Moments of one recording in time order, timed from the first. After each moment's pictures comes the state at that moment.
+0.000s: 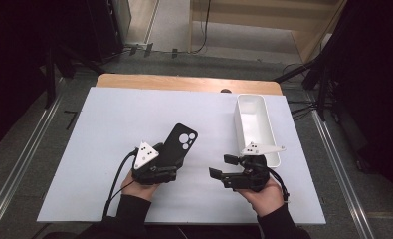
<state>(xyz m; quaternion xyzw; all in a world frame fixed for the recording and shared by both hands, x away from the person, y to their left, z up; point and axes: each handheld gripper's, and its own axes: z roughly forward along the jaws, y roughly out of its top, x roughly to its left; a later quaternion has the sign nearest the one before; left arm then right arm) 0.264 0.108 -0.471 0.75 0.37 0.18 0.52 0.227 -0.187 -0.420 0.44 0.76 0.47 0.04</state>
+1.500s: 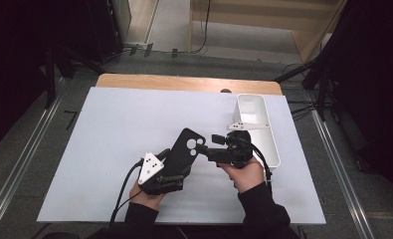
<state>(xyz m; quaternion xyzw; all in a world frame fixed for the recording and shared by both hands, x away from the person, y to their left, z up) 0.242 0.095 -0.480 0.73 0.34 0.19 0.56 0.278 -0.157 -0.407 0.48 0.73 0.49 0.04</state>
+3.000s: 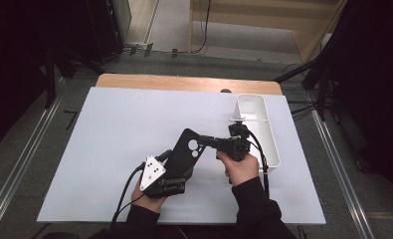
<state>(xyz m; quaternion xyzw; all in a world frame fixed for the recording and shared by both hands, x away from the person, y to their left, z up) 0.234 0.091 -0.481 0.72 0.32 0.21 0.57 0.302 -0.162 -0.418 0.53 0.67 0.51 -0.09</state>
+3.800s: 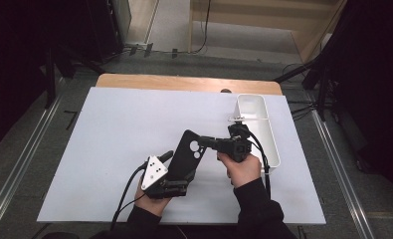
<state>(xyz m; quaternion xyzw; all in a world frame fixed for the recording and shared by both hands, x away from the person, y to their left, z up) 0.234 0.088 -0.476 0.74 0.32 0.19 0.57 0.295 -0.160 -0.407 0.52 0.70 0.49 -0.07</state>
